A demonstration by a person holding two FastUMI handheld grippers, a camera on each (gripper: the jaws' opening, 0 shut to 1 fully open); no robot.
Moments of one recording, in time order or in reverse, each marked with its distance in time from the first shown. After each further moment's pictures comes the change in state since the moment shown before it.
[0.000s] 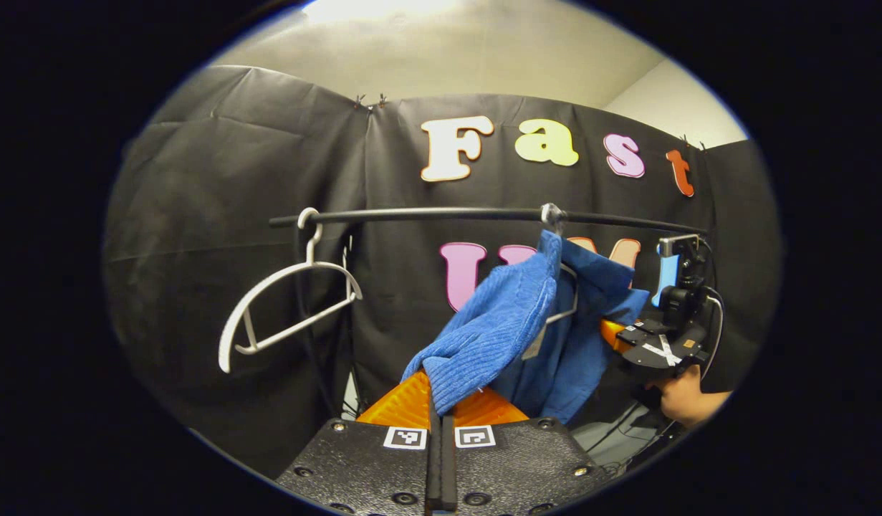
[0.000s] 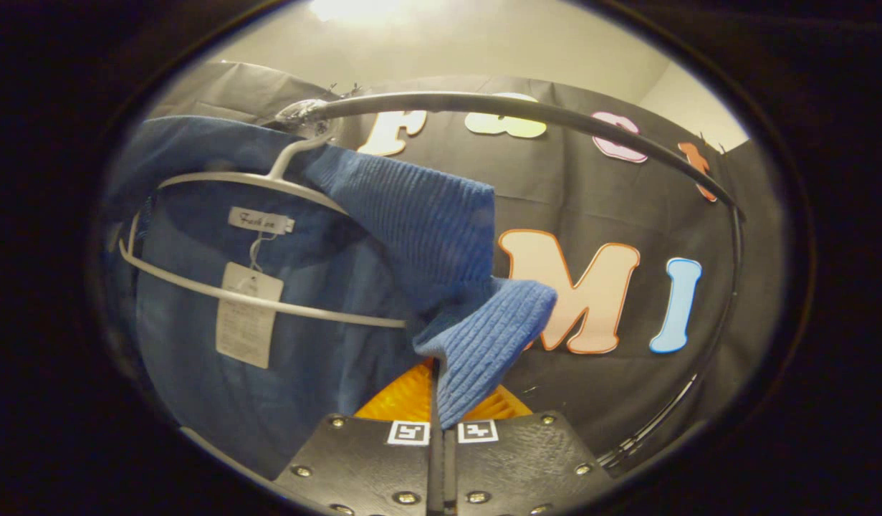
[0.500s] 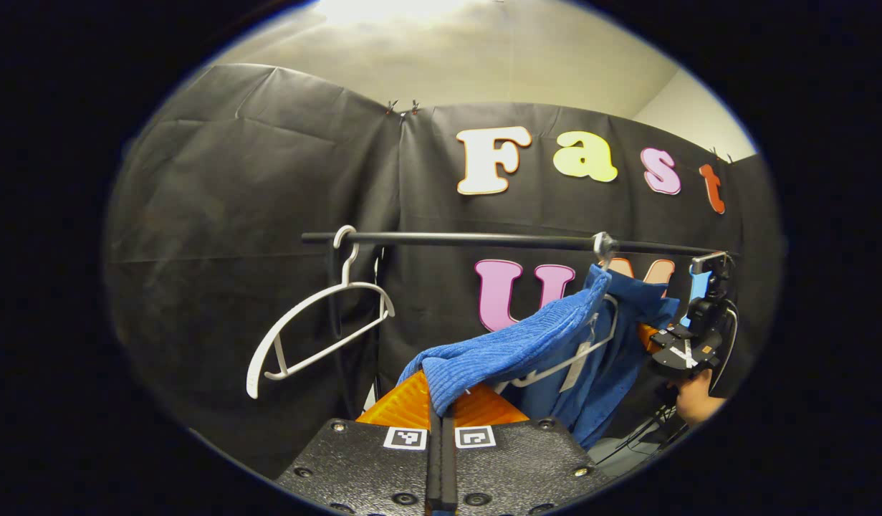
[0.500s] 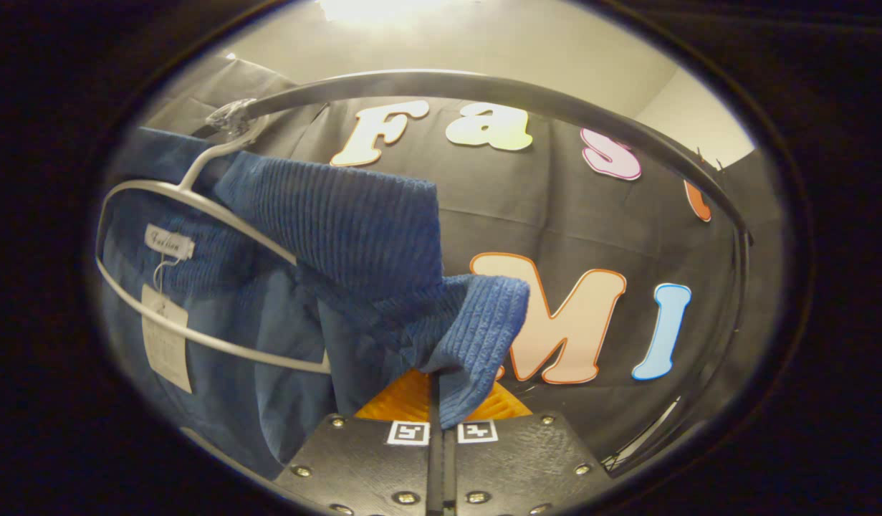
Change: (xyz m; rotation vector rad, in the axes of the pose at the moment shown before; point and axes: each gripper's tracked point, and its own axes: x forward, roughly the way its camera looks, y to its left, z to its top) left arm 0.030 0.041 0.011 -0.065 0.008 0.113; right arm 0.054 -0.037 0.031 -0.019 -0.095 -0.072
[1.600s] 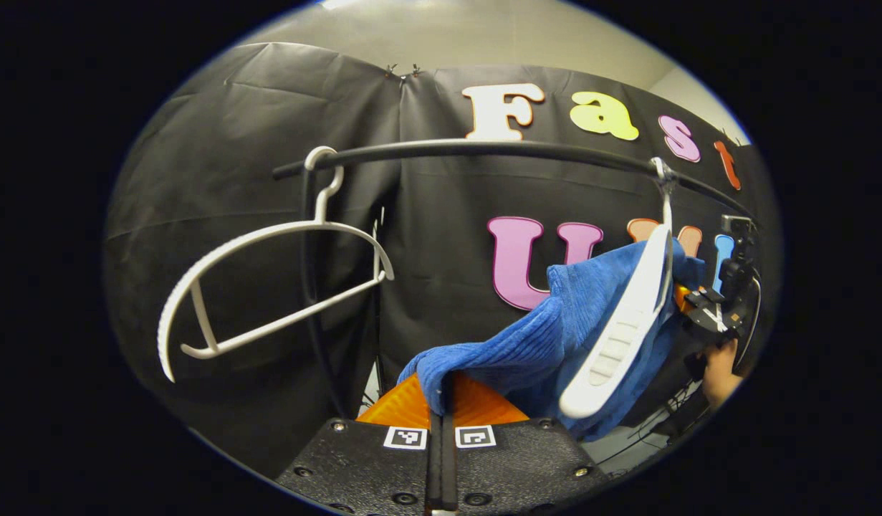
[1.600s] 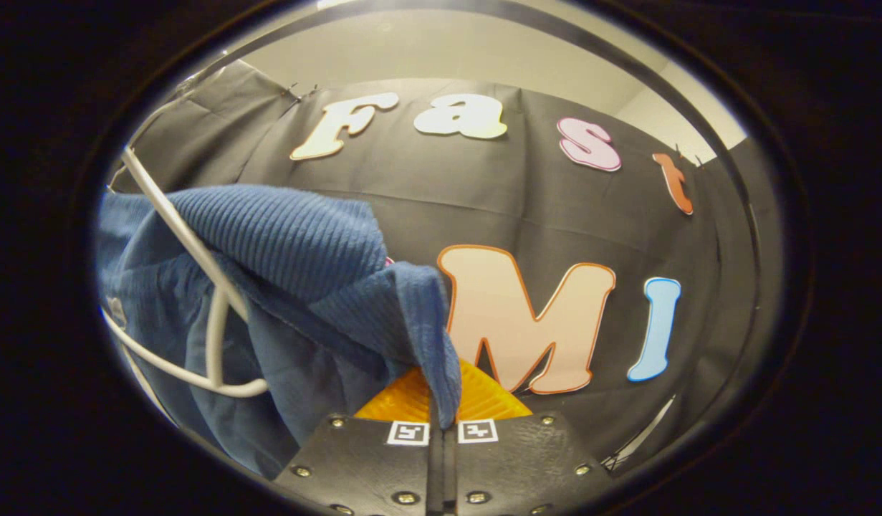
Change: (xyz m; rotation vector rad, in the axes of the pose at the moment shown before) left arm 0.082 0.002 -0.079 0.014 0.107 -0.010; right arm 0.068 -0.040 -0.032 -0.029 -0.023 -0.161
